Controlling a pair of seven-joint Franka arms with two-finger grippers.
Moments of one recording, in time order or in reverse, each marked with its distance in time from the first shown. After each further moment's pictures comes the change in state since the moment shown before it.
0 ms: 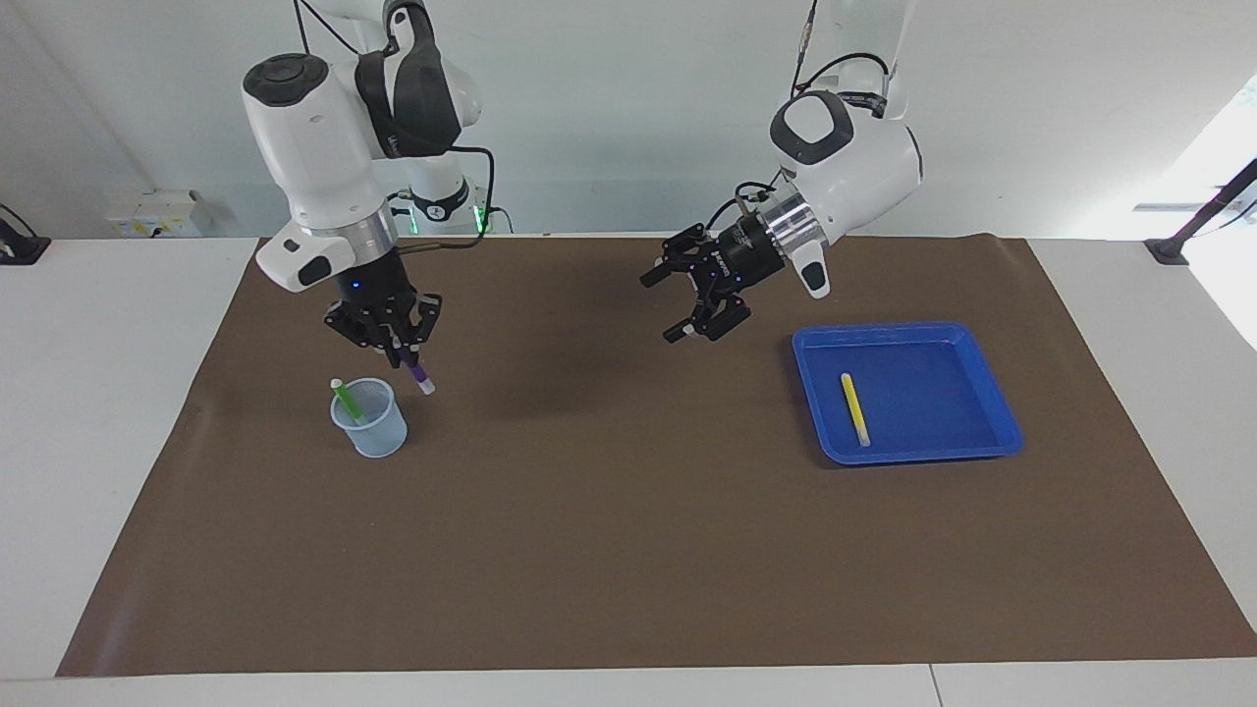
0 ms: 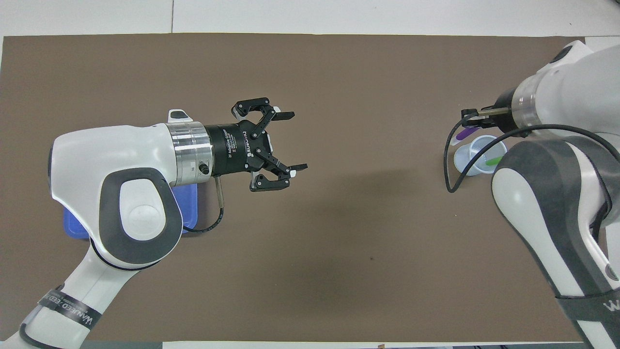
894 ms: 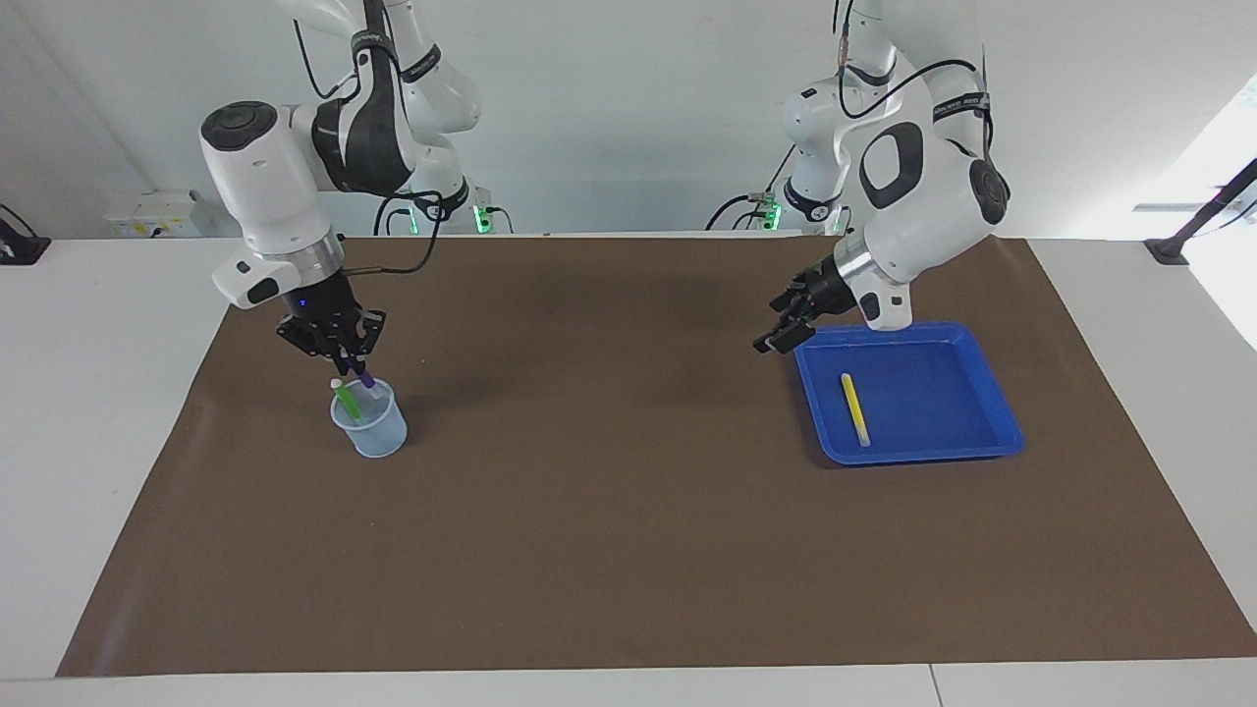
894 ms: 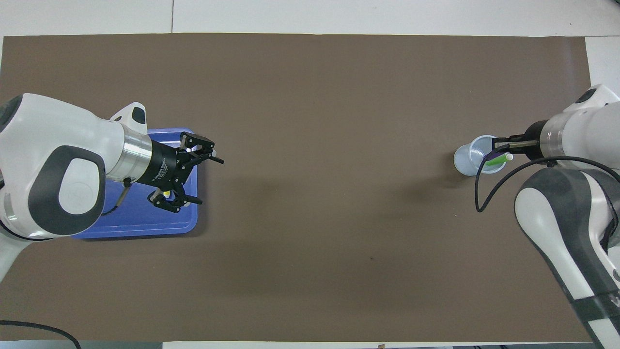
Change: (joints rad) left arm 0.273 0.000 0.006 -0.040 0.609 -0.455 0.571; right arm -0.112 -0.079 0.001 -0.251 -0.002 0.169 -0.100
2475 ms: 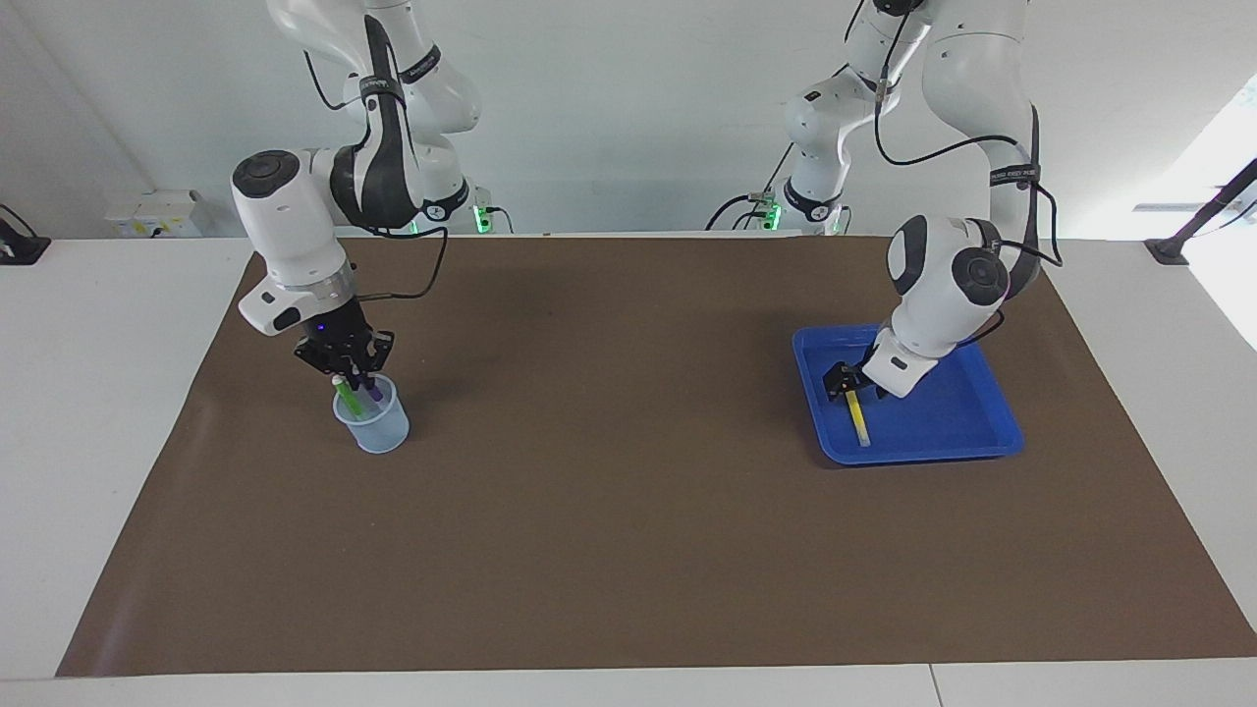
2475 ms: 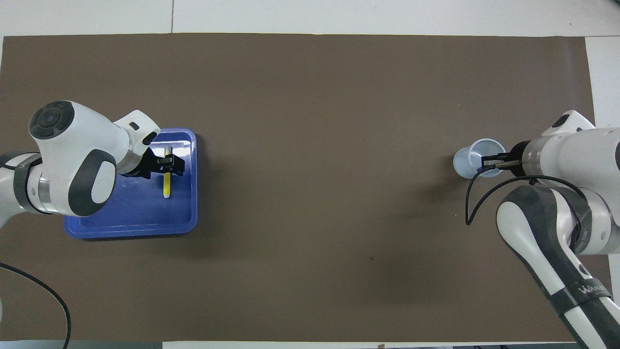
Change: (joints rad) left arm 0.069 0.241 0.001 -0.060 0.582 0.271 0.740; right arm -0.025 0.015 0.000 -0.154 0.000 0.157 -0.059
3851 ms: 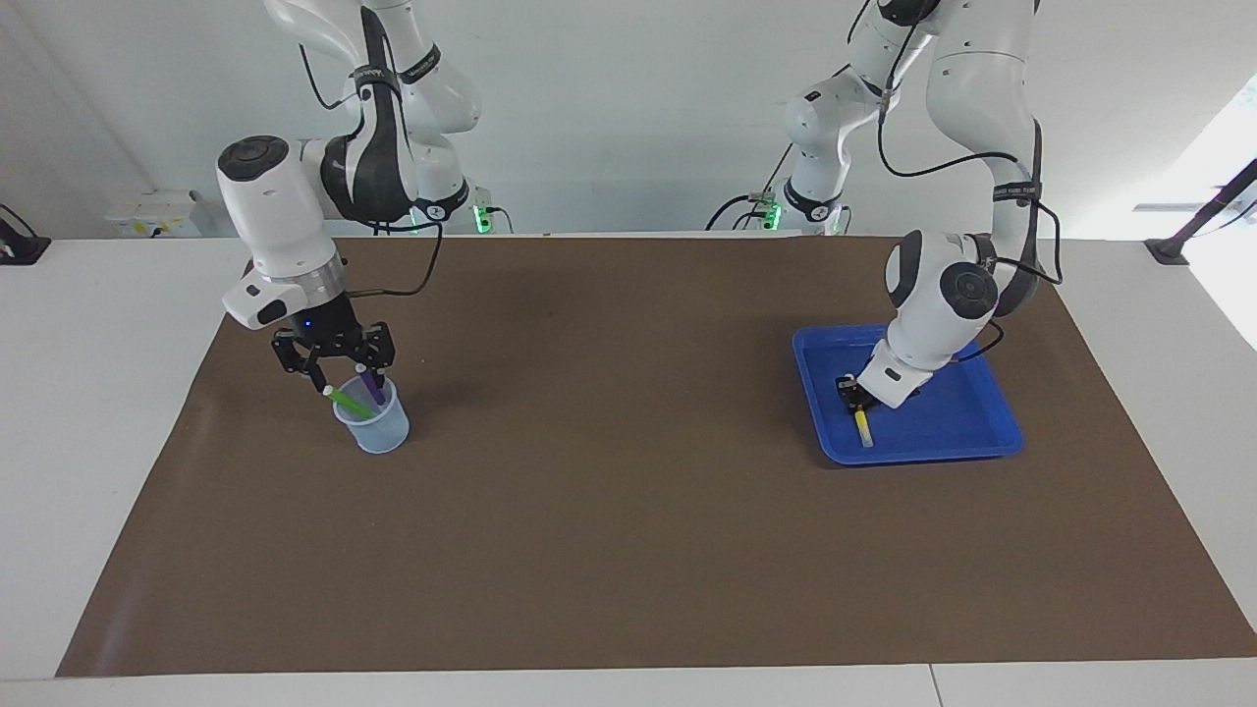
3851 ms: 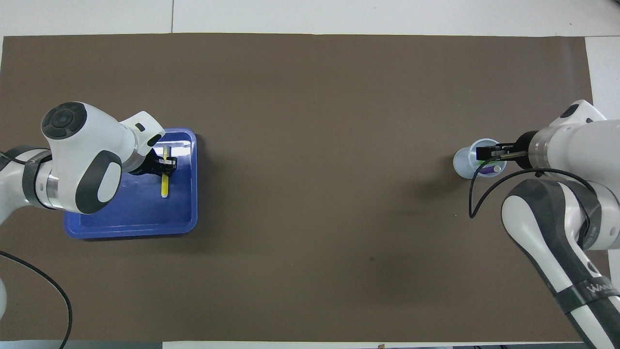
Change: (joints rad) left arm 0.004 0.049 -0.001 0.014 0.094 0.025 0.003; right arm 0.000 0.009 0.001 0.104 0.000 -0.044 0.003
